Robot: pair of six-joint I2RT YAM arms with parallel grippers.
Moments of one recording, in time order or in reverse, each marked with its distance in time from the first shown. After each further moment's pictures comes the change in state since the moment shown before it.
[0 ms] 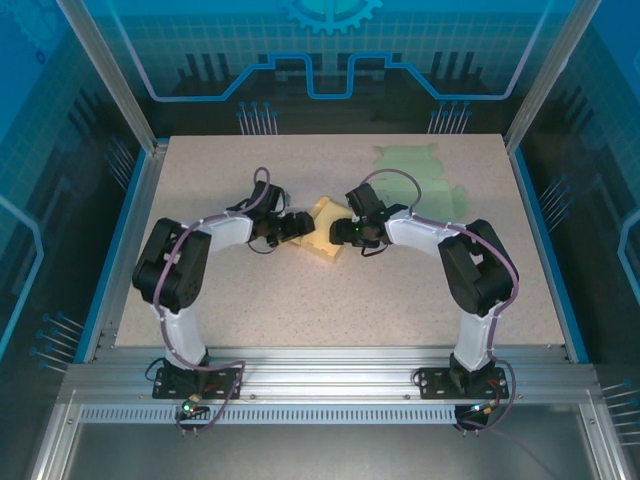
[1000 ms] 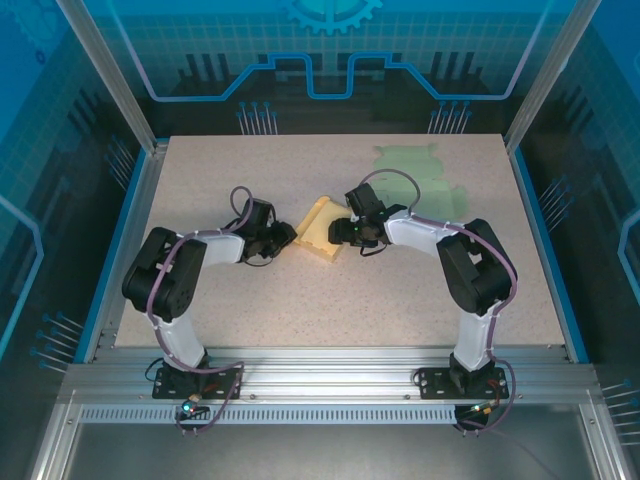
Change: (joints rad) left arm 0.005 -0.033 -0.207 0.274 -0.051 -0.350; right arm 0.001 0.012 0.002 0.027 -0.019 0.000
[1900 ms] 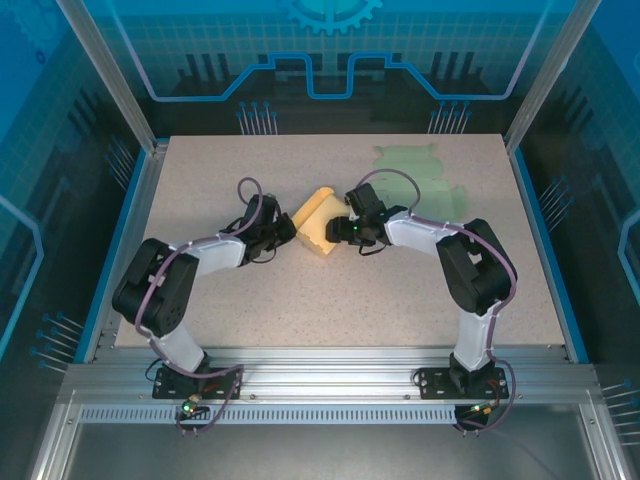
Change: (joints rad) left arm -0.071 -0.136 -0.003 0.006 -0.178 0.228; right arm -0.001 0.000 -0.016 0.074 -0.052 0.001
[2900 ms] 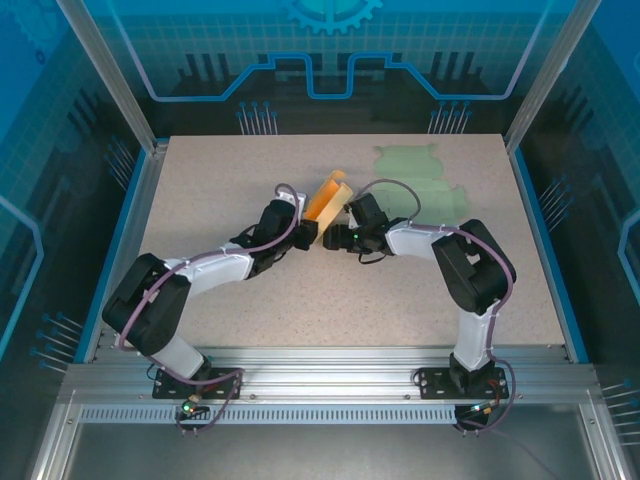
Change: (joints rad) left arm -0.166 -0.082 -0.013 0.058 -0.152 0.481; right arm 0.002 0.002 -0.115 0.162 -0.066 0.024
